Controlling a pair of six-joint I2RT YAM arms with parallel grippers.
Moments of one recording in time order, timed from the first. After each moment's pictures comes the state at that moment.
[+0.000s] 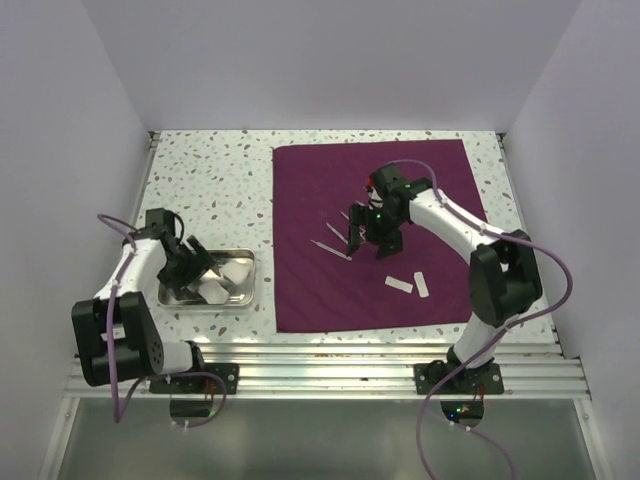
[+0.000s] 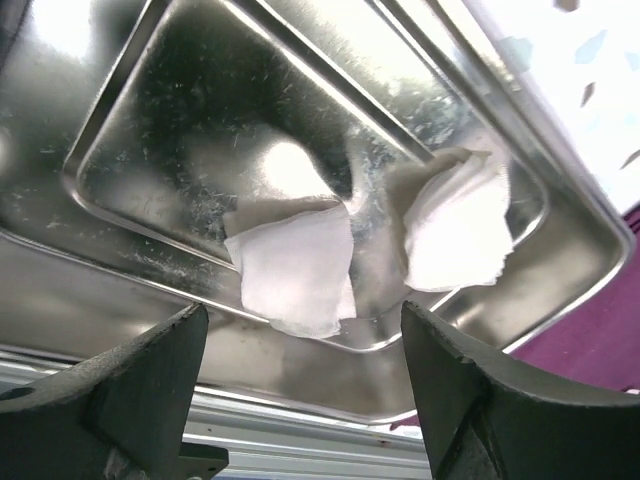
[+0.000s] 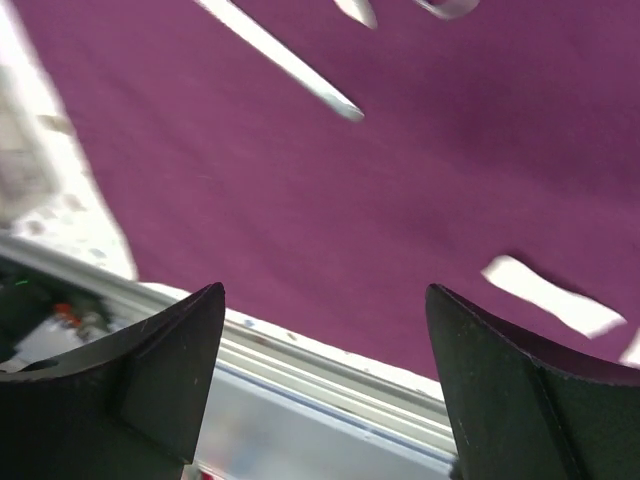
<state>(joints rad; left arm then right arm) 0.20 1.34 0.78 -0.81 0.13 -0.59 0.46 1.75 1.37 -0.86 -0.28 0.48</state>
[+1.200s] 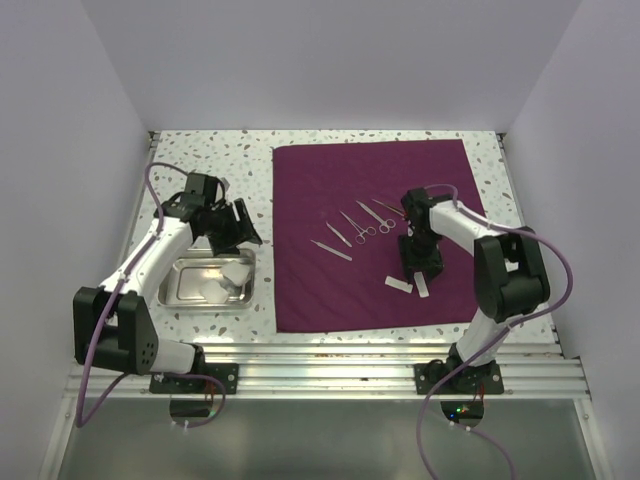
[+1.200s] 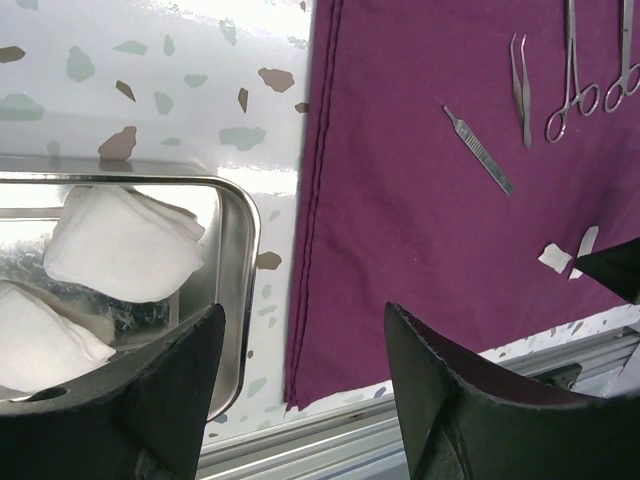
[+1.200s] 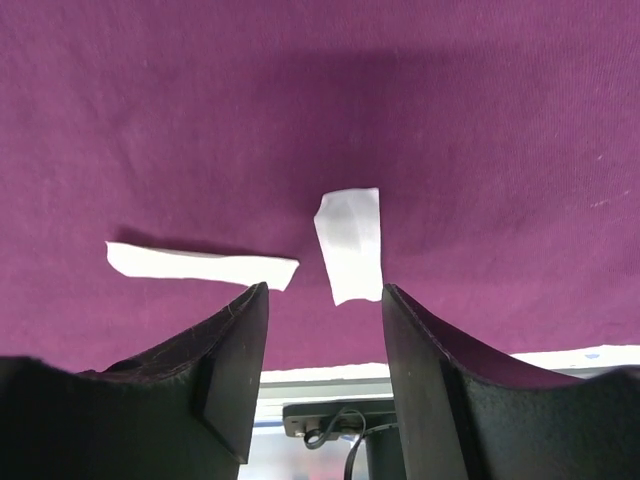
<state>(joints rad) -0.15 1.39 1.04 -0.72 0.27 -0.54 0.27 1.74 1.11 -0.97 0.06 0.25</state>
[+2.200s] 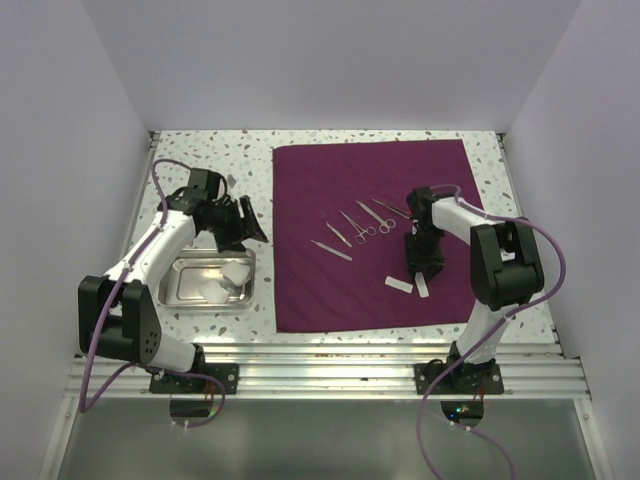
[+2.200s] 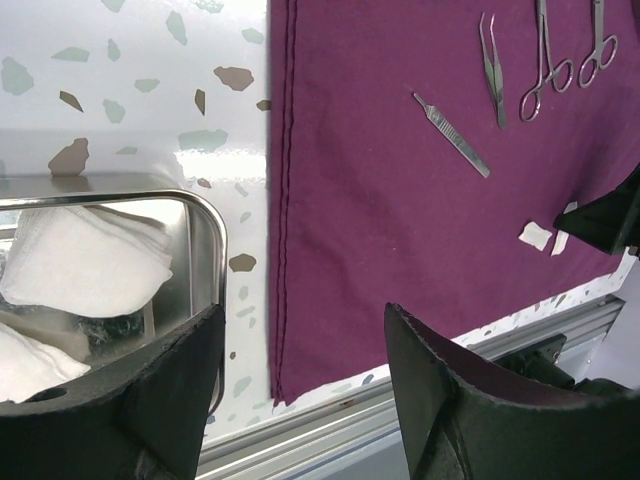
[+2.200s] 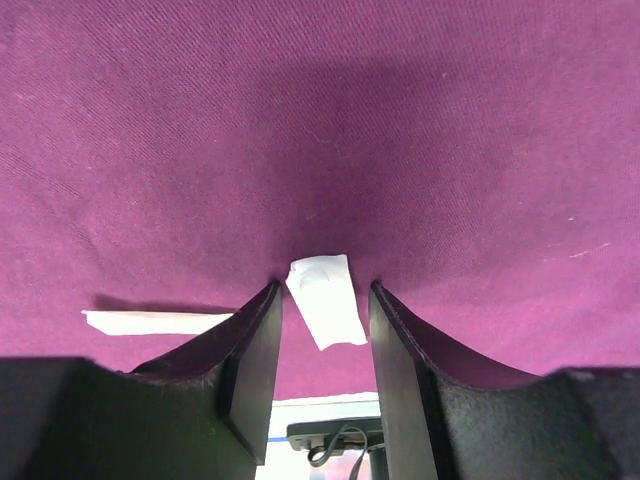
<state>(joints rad) -0.15 1.45 1.09 -0.72 0.35 -0.51 0.21 1.83 1.15 -0.93 0.06 0.25</state>
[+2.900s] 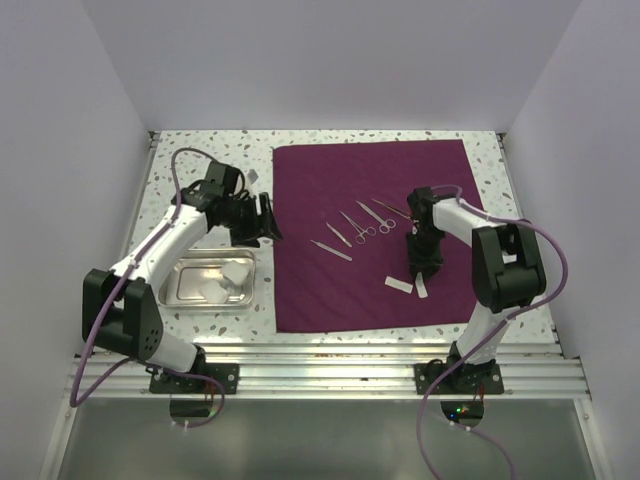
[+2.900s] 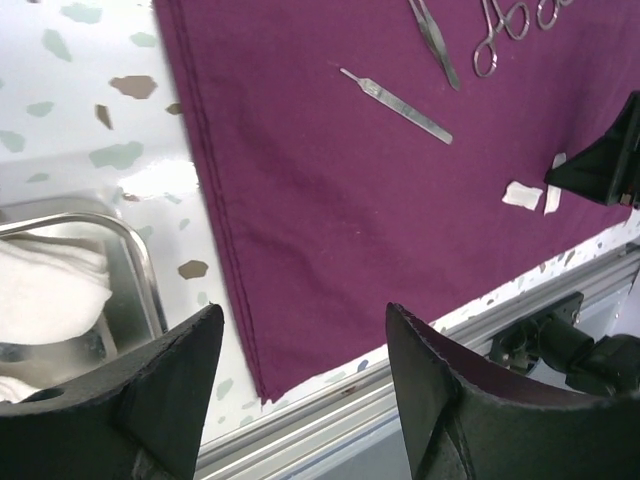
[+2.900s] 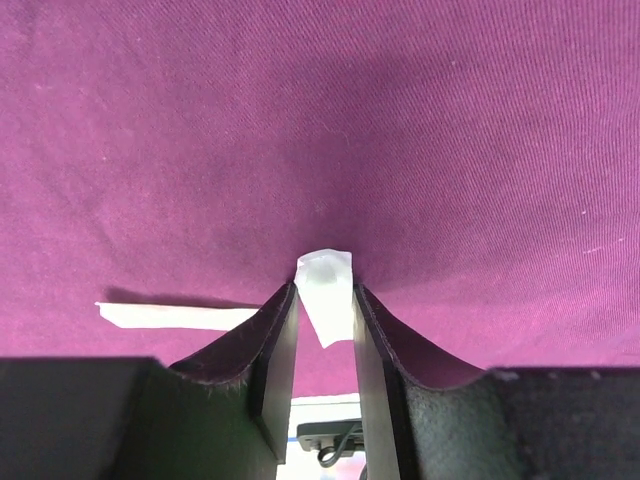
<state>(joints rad) -0.25 1.47 1.16 -0.74 0.37 -0.47 0.21 1.81 1.13 -0.92 0.04 0.27</state>
